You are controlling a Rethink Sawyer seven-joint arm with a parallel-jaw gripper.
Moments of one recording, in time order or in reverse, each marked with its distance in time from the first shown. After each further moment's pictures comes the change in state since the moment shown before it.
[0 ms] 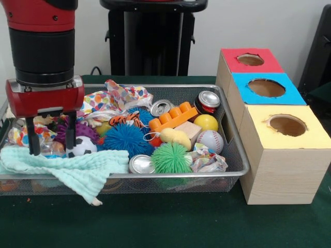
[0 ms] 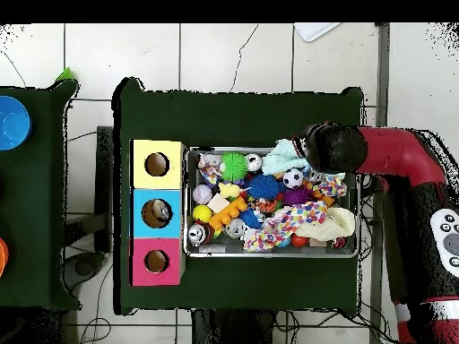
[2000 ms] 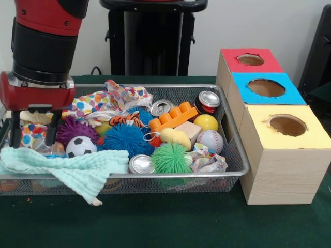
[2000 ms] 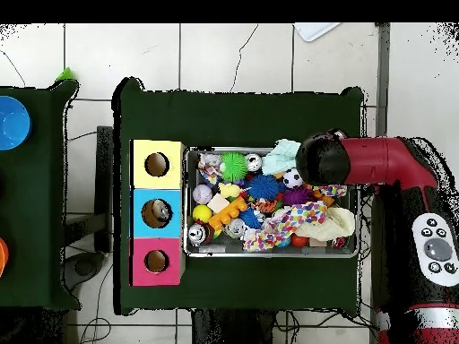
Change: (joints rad) arm 0.120 -0.034 -0.201 0.007 -0.072 -0.116 0.000
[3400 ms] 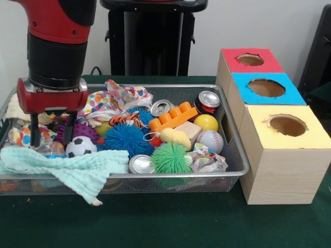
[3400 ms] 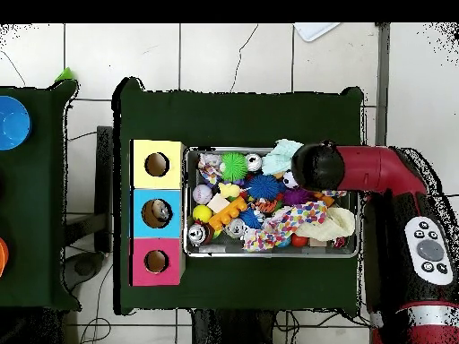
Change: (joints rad) arm 0.024 0.024 -0.059 0.038 0.111 0.000 0.000
